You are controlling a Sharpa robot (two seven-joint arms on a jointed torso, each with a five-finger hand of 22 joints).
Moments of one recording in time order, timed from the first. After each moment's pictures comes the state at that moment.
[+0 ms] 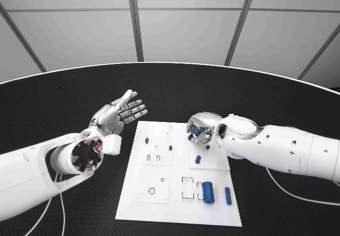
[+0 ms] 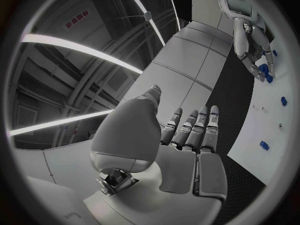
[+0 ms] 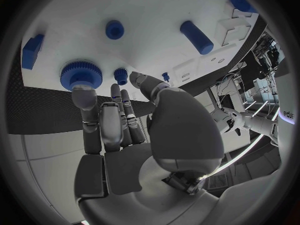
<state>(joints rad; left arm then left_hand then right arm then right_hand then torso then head) 1.27 -0.93 -0.07 1.67 0.34 -0.22 0.47 1.37 -0.02 0.16 0.29 0.05 0.49 0.16 0.10 0.09 0.49 0.27 0.05 0.05 0.48 0.25 0.17 0.10 0.08 0.46 0.29 0.17 0.09 1.28 -0.69 -0.10 1.37 -1.60 -0.22 -0.19 1.27 -0.21 0.57 -0.05 0.25 0.93 0.16 0.25 0.20 1.11 0.10 0.11 0.18 1.47 0.01 1.33 1.19 0.15 1.25 0.11 1.11 0.85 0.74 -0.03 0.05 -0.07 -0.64</state>
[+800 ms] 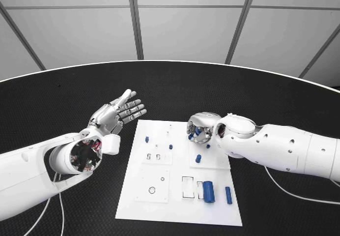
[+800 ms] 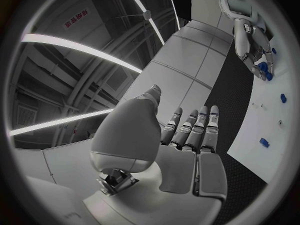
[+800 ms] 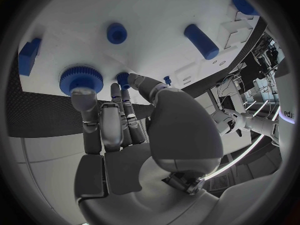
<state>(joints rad) 1.27 -0.93 -0.07 1.67 0.34 -0.21 0.47 1.37 -0.02 0.16 0.29 0.05 0.50 0.16 0.10 0.09 0.50 0.27 0.05 0.05 0.48 0.25 0.17 0.10 0.08 0.46 0.29 0.17 0.08 1.28 -0.68 -0.10 1.36 -1.60 -0.20 -0.19 1.28 -0.20 0.59 -0.04 0.24 0.95 0.16 0.27 0.21 1.13 0.09 0.13 0.18 1.47 0.01 1.34 1.21 0.15 1.26 0.11 1.14 0.89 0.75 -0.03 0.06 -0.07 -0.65</state>
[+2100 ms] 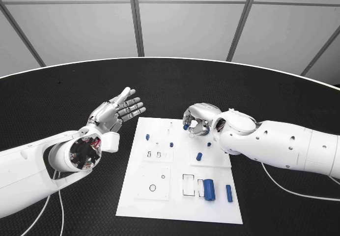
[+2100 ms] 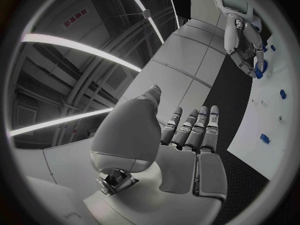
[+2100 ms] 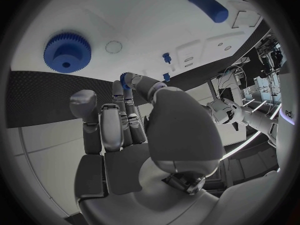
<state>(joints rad) 1.27 -0.93 -0.07 1.66 0.34 -0.21 0.46 1.37 -0.02 0.16 0.29 0.05 0.50 0.16 0.10 0.09 0.50 0.27 0.05 0.05 0.48 0.25 0.17 0.10 0.08 0.46 0.29 0.17 0.08 1.29 -0.68 -0.09 1.39 -1.60 -0.35 -0.21 1.33 -0.15 0.63 -0.07 0.21 1.02 0.13 0.34 0.27 1.21 0.06 0.18 0.20 1.46 -0.01 1.37 1.22 0.14 1.27 0.09 1.18 0.96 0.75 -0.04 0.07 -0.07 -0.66</state>
